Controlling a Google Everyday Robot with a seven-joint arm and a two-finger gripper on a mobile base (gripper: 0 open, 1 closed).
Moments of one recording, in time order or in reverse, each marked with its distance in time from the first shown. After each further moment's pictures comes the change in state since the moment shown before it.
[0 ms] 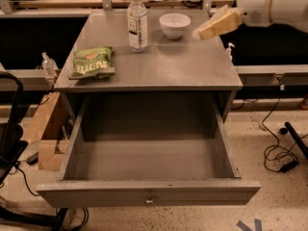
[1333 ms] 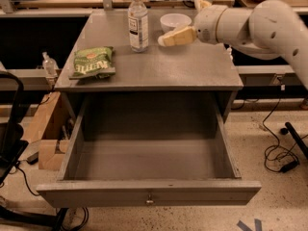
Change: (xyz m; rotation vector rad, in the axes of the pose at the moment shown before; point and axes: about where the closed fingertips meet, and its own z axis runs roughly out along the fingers) arm 0.048 0.018 0.119 -0.010 -0.092 0.249
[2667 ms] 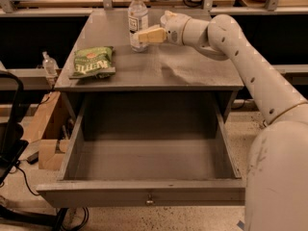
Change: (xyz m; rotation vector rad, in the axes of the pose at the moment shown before) arm 0.035 0.001 0.131 -0.113 -0.116 0.236
